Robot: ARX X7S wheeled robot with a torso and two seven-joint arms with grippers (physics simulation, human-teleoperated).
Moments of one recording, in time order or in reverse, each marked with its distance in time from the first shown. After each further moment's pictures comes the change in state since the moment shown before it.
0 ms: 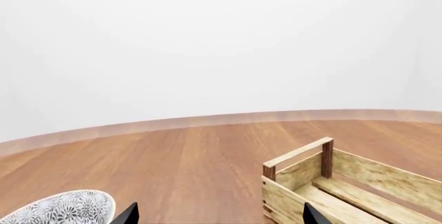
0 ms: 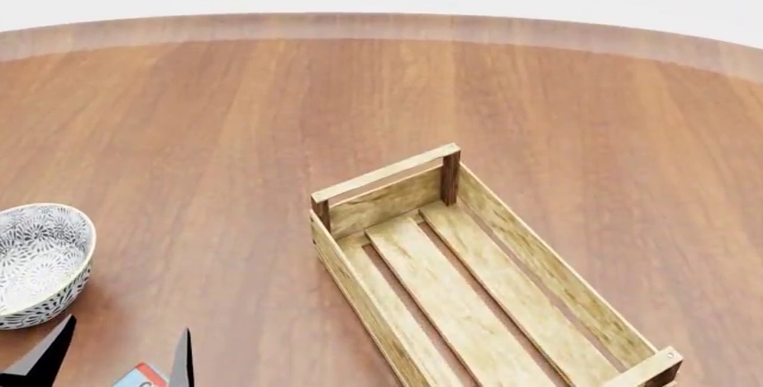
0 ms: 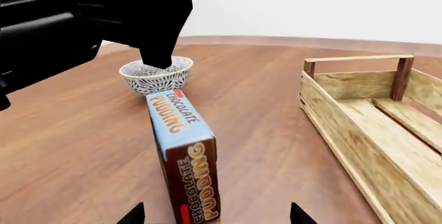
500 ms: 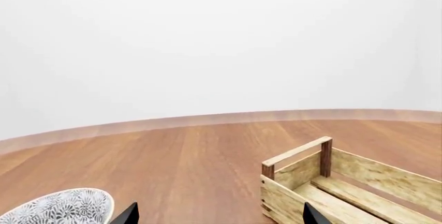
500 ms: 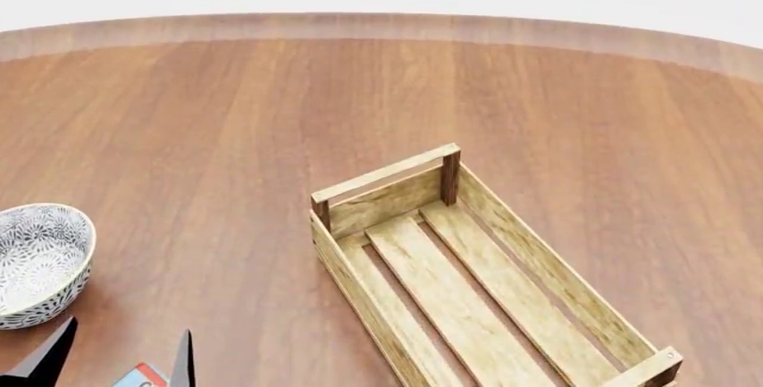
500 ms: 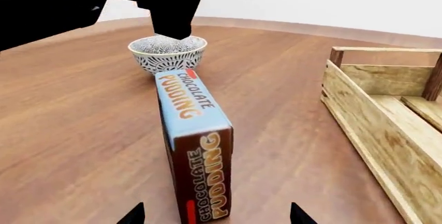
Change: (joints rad) left arm -0.001 -0.011 0.015 -0.008 -0.013 0.010 -0.014; right arm 0.133 -0.040 -0.066 0.127 -0.050 0.055 -0.007
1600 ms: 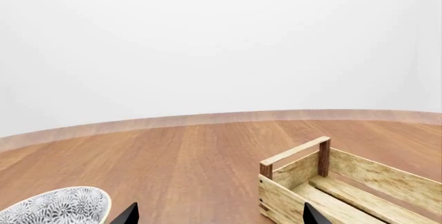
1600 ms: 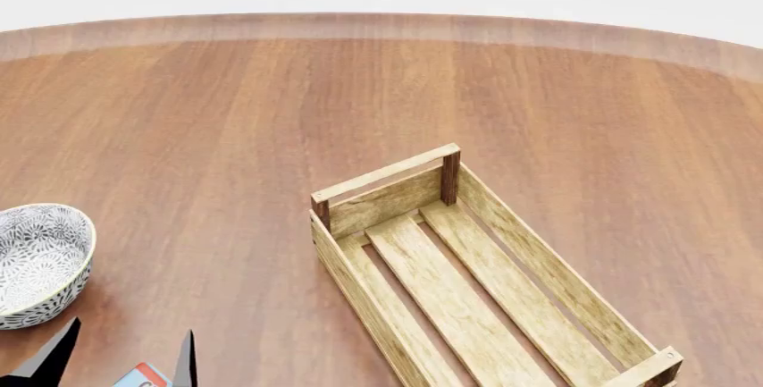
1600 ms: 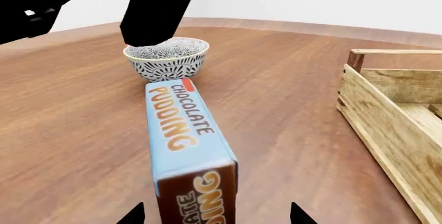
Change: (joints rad) left arm -0.011 -0.022 0.029 -0.019 -0.029 0.018 -0.024; right arm 0.207 -0.098 -0.058 0.236 0.036 -0.014 0.003
